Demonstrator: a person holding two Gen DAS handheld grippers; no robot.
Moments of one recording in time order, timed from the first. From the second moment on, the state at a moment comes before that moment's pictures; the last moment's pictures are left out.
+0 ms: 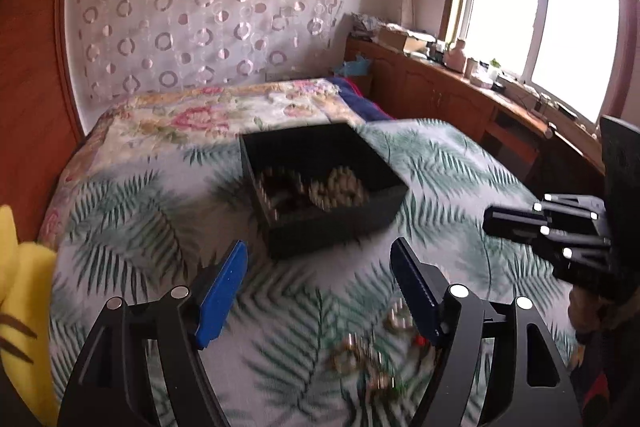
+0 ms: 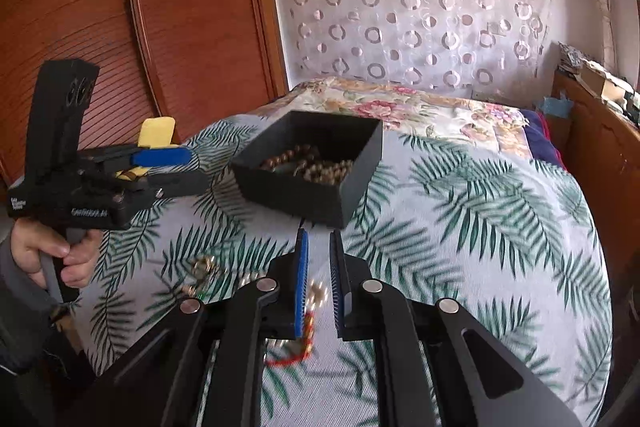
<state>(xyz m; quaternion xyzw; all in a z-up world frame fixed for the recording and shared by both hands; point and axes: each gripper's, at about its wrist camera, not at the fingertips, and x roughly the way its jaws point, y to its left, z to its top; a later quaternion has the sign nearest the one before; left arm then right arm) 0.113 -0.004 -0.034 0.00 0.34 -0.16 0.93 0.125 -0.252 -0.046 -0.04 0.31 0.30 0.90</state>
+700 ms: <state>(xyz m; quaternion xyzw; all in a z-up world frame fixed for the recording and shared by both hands) 0.057 0.006 -0.077 -0.01 0.37 -0.14 0.92 0.079 -0.233 -0.096 -0.06 0.38 0.31 0.87</state>
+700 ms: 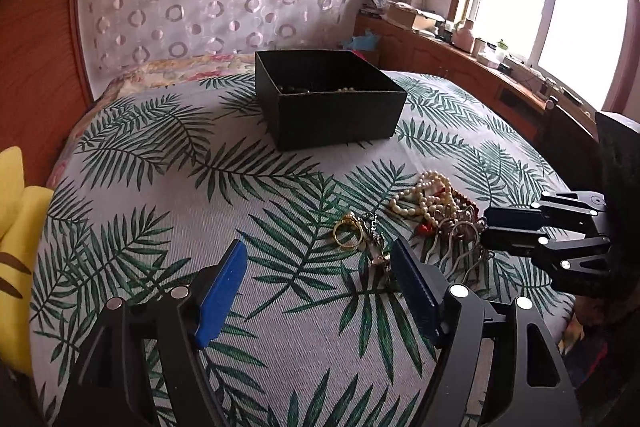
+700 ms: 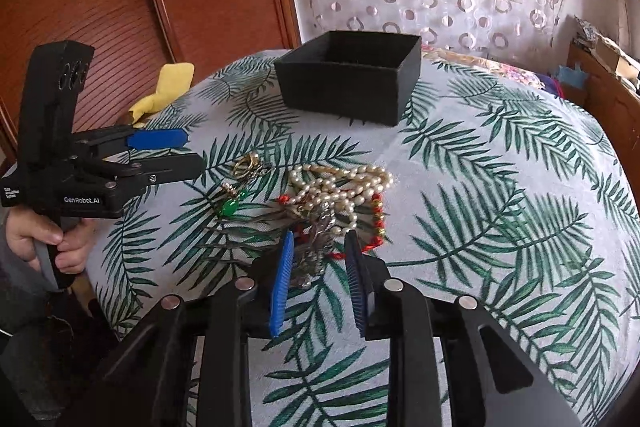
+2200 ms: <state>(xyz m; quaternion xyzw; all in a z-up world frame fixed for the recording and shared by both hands) 0.064 -0.027 -0.073 0.00 0.37 -0.19 0.91 0.089 -0.266 -0.088 -0.07 0.39 0.26 0.88</state>
